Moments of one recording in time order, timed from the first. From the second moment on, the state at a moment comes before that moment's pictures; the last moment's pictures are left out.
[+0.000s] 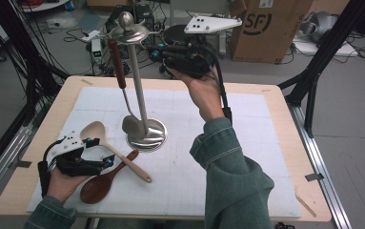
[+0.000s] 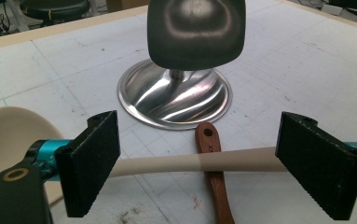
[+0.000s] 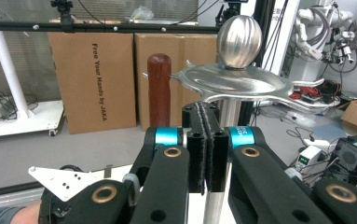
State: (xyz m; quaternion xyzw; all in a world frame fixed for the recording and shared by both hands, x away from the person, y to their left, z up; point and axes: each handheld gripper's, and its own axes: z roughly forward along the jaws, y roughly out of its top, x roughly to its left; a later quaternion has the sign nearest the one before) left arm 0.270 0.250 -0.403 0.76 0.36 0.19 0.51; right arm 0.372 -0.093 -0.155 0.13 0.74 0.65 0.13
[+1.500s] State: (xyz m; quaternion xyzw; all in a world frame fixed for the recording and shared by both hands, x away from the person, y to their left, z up) left arm 0.270 0.250 -0.402 0.76 0.36 0.19 0.51; right arm 0.368 -0.054 -0.152 0.11 0.76 0.63 0.13
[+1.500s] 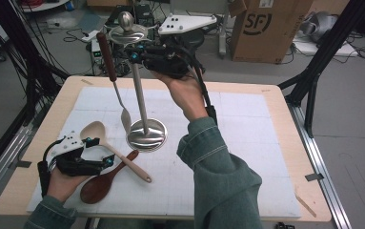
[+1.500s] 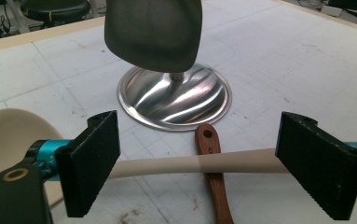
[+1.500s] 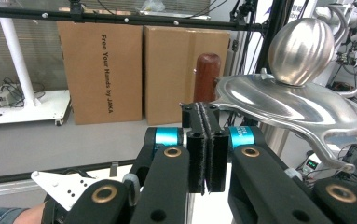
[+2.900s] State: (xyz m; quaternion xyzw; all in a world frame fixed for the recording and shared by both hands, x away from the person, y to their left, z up) left arm 0.270 0.250 -0.402 0.76 0.36 0.19 0.51; right arm 0.367 -0.062 -0.157 0.10 0.75 0.64 0.12
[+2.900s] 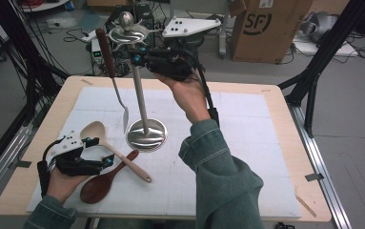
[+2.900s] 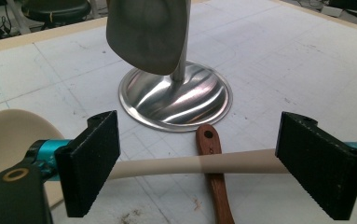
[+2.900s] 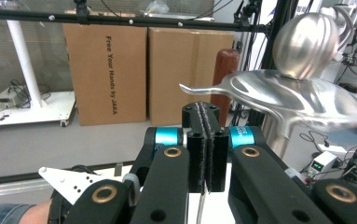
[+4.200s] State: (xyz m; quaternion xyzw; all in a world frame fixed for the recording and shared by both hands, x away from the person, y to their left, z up) left arm 0.270 0.250 -0.402 0.76 0.36 0.19 0.51; right arm 0.377 -0.093 -0.154 0.13 0.74 0.65 0.14
